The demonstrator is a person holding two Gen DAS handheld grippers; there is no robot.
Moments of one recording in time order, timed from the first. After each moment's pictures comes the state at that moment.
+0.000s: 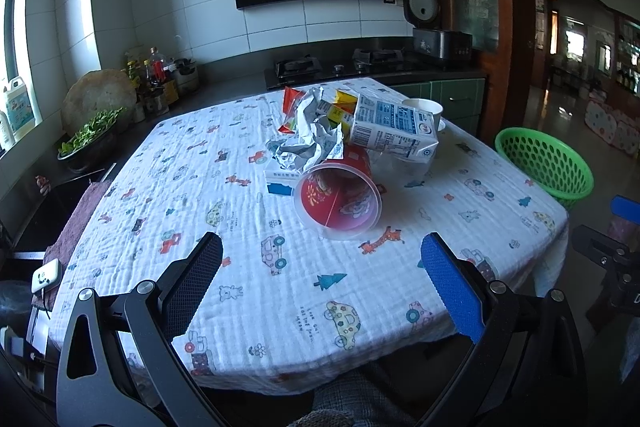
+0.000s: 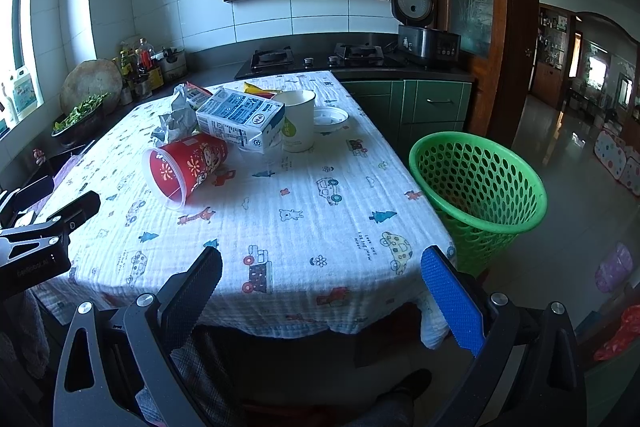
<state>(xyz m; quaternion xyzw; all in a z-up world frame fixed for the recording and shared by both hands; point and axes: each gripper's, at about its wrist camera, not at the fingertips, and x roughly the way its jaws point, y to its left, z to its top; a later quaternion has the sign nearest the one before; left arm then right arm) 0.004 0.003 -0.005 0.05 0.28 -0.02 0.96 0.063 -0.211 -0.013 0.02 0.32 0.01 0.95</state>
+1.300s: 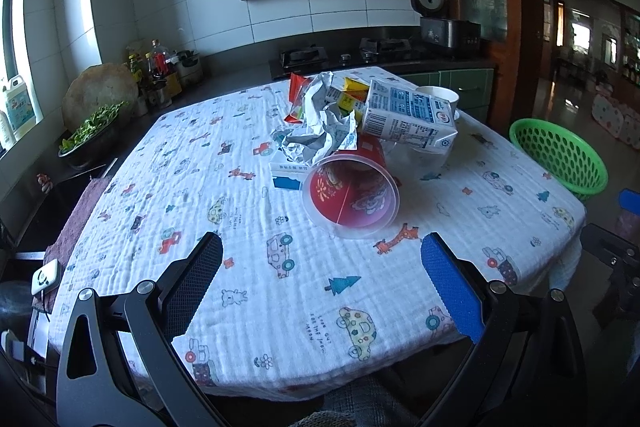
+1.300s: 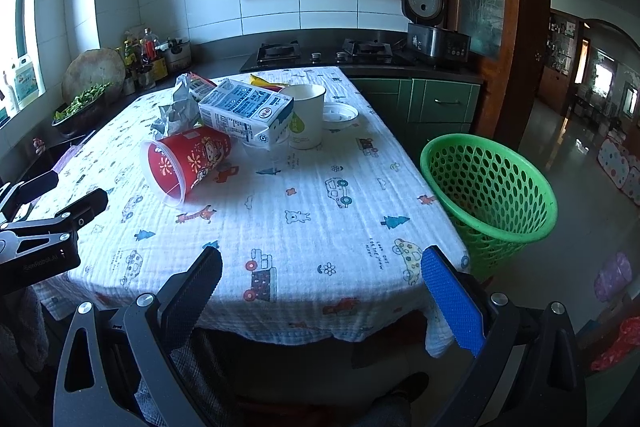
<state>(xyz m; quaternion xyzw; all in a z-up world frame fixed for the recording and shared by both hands) 0.024 0.005 -0.017 0.06 0.30 0.00 0.95 0.083 -0.201 -0.018 0.01 0.33 0.02 0.94</state>
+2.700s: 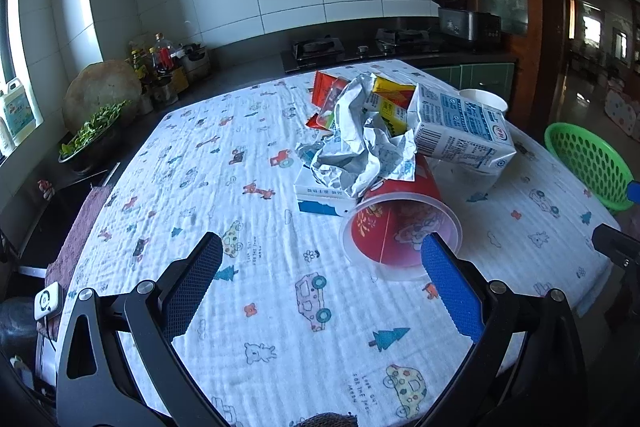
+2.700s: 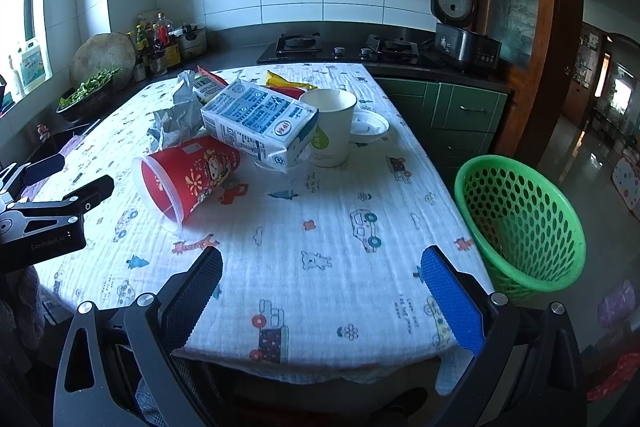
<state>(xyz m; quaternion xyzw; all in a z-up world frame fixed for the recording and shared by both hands) 0.091 0.030 -0.016 0.07 0.31 0.02 0.95 0.153 -0.183 -0.018 -0.02 0.34 0.06 0.94</state>
